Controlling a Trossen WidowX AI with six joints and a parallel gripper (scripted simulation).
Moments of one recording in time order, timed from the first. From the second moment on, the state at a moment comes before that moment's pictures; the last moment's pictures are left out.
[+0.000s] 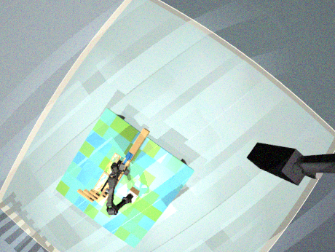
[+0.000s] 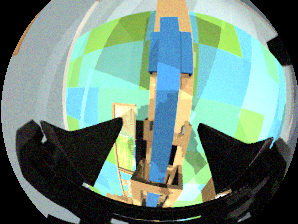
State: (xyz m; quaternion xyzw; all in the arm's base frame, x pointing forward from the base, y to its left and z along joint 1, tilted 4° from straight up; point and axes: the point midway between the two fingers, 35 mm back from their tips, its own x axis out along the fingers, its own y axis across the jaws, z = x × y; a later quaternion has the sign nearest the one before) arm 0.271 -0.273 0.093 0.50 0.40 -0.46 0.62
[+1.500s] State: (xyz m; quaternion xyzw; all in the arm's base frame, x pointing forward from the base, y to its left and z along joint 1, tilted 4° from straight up) arm 0.270 -0.266 0.066 0.49 0.40 -0.46 0.62
